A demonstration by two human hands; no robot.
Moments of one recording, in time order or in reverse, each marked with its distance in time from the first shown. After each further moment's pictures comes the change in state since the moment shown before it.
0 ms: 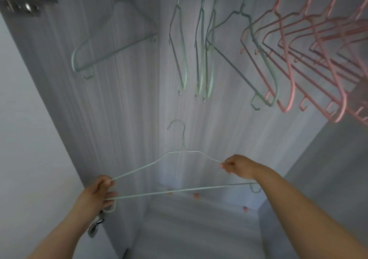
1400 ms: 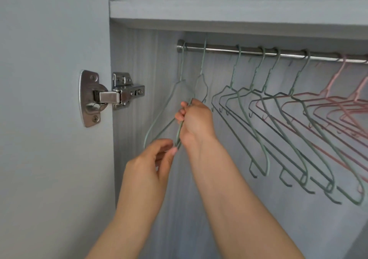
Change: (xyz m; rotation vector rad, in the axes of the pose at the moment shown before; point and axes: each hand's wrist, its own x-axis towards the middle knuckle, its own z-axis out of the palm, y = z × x) left_hand 0.009 0.206 -0.037 0.055 0.317 0.919; right_hand -0.026 -0.377 -0.099 1.781 0.414 -0.535
